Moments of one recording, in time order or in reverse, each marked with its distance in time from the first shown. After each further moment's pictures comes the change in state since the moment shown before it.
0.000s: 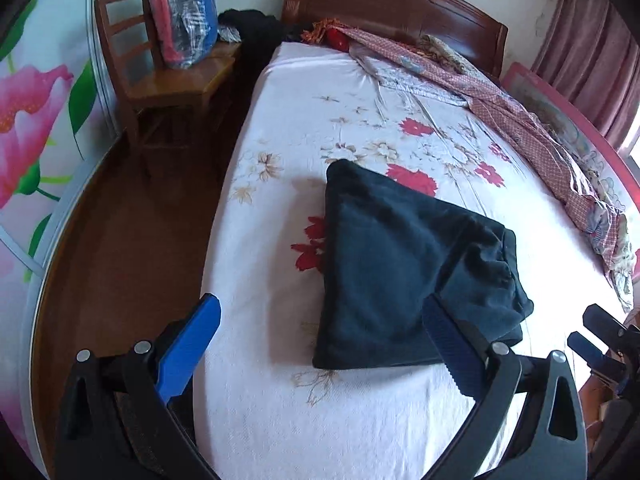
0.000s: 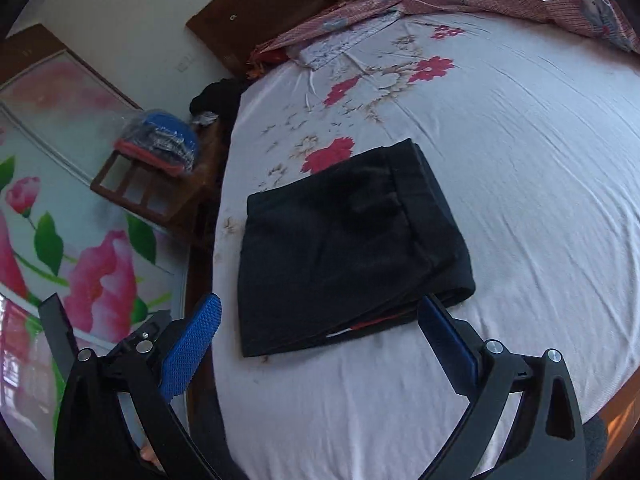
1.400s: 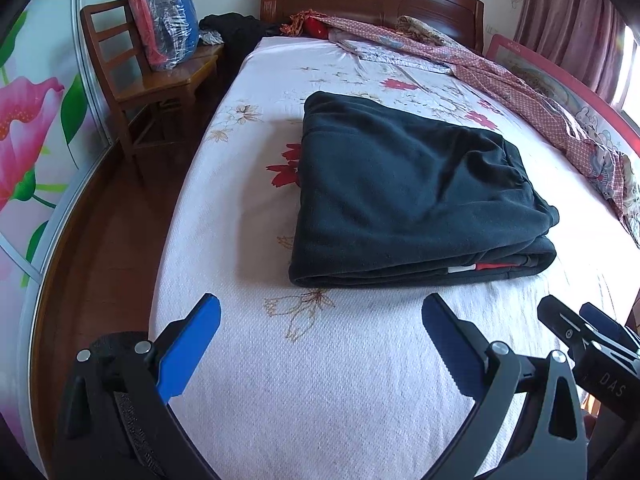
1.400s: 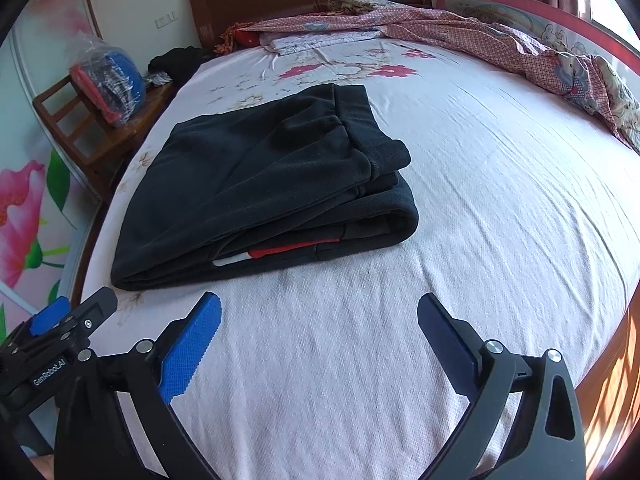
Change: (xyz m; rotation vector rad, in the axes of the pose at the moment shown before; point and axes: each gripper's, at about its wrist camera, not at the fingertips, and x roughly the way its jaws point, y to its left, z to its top) left arm 0.028 -0.013 -0.100 0.101 0.000 0.013; right arm 0.038 -0.021 -0.085 -0.198 -0.066 -0.355
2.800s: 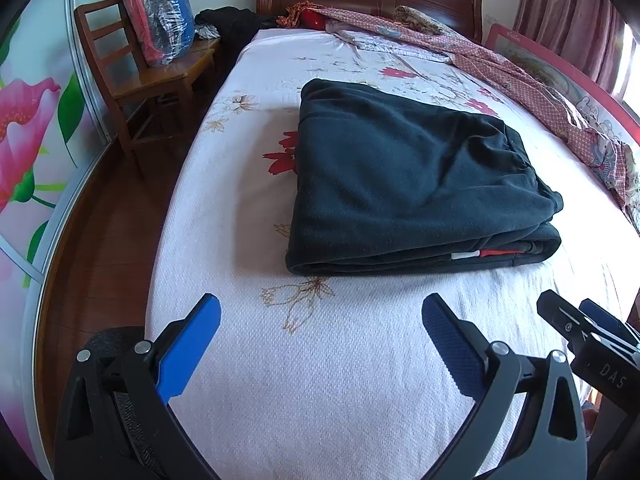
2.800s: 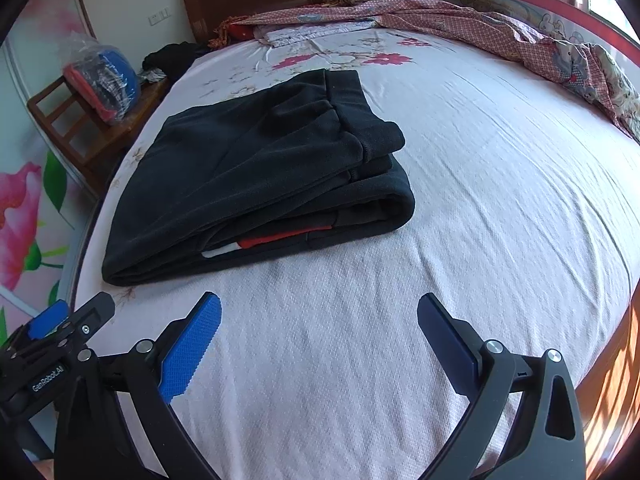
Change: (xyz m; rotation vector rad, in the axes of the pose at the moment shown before) left arm 0.005 -0.005 -0.004 0.022 0.029 0.005; right arm 0.009 -0.003 -0.004 0.012 0.033 0.003
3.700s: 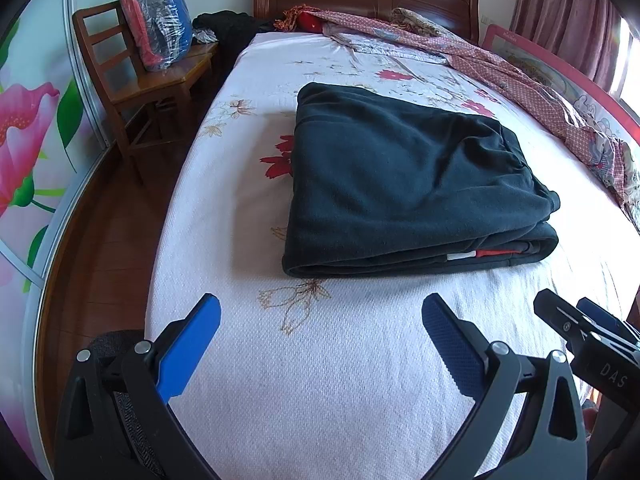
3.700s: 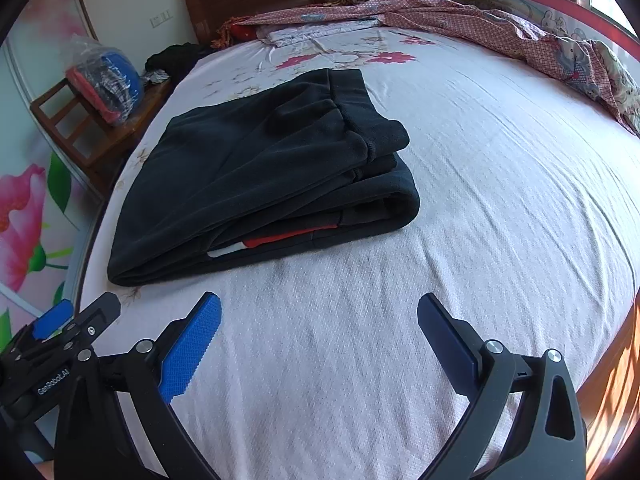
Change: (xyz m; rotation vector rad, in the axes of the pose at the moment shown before) left arm -0.003 -0.003 0.000 0.009 -0.009 0.001; right arm 0.000 -0.001 0.000 0.006 0.006 0.019
